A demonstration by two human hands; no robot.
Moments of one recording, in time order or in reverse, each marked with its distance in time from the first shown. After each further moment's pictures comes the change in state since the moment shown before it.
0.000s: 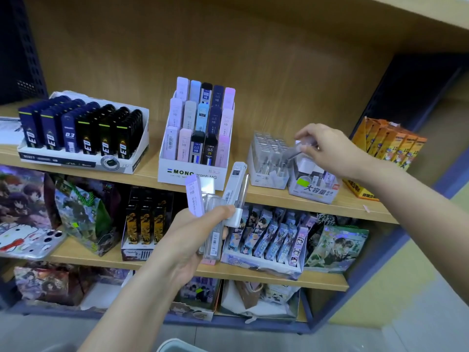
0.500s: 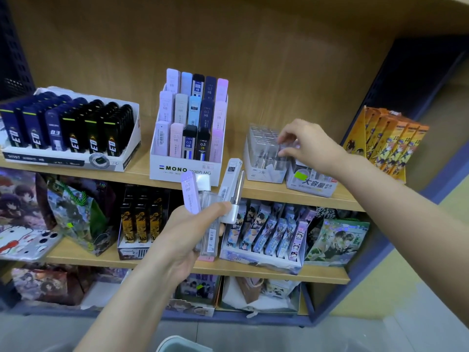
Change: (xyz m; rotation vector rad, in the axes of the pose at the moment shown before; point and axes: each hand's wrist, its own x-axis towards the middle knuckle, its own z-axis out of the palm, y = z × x) left_hand 0.012 -0.006 0.001 -0.018 -0.006 0.004; right_hand 0.019 0.005 0.028 -0.020 -0.010 -0.087
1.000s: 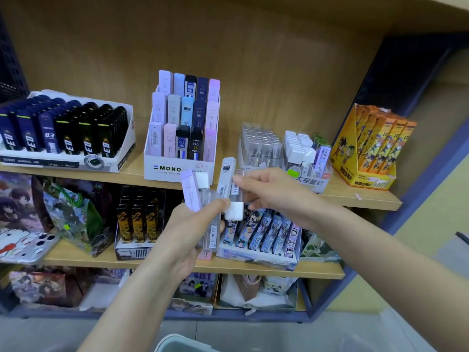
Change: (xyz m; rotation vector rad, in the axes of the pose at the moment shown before) left_hand -0.009 0.005 0.015 0.068 0.037 0.010; right_hand -0.072 -0.086 0.018 0.979 -0.343 0.321
